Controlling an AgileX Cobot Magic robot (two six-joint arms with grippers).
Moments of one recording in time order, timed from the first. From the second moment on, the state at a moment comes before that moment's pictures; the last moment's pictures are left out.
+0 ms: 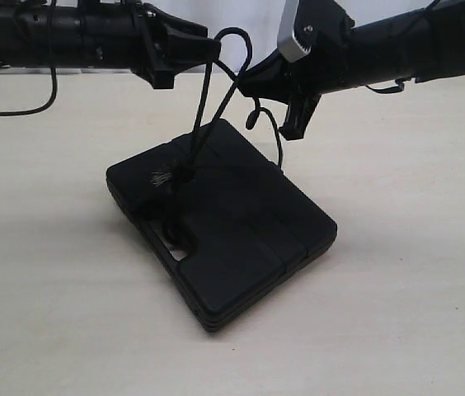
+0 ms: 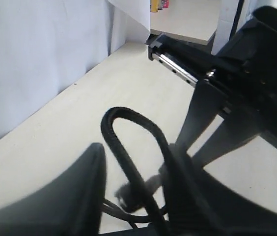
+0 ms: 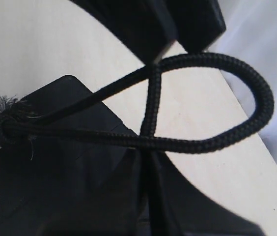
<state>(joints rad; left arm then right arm) -0.08 1.90 -1.25 -1.73 0.92 2.06 0.20 1.85 -1.30 1.30 0.79 -2.08</state>
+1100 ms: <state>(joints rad) -0.07 1.80 -1.26 -1.73 1.00 2.07 0.31 1.69 -1.30 1.12 0.62 -1.71</state>
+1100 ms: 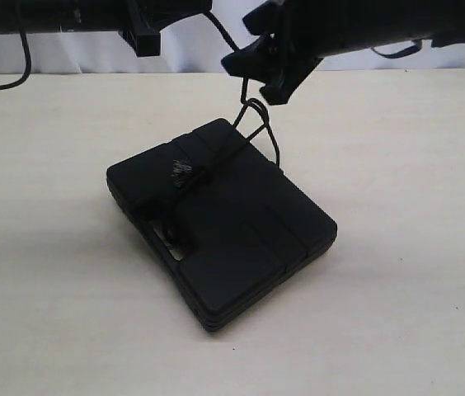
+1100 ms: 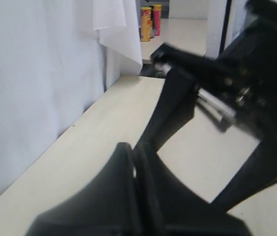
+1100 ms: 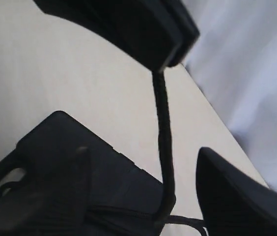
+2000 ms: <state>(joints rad) -0.07 1.76 -1.26 -1.47 0.84 1.77 0.25 1.70 -1.30 1.11 0.39 -1.61</state>
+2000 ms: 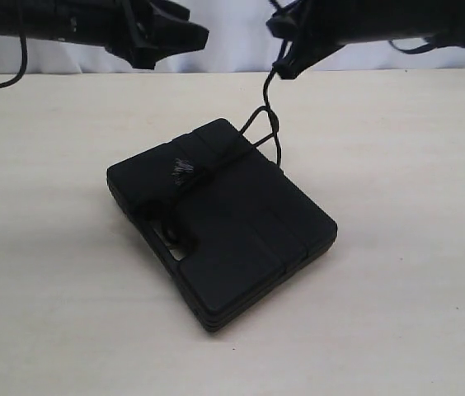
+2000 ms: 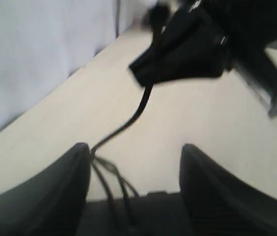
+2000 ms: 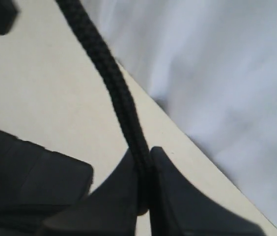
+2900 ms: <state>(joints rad) -0.13 1.83 -1.27 -0.57 1.04 0.42 -0.01 1.68 -1.27 1.09 0.44 -1.42</state>
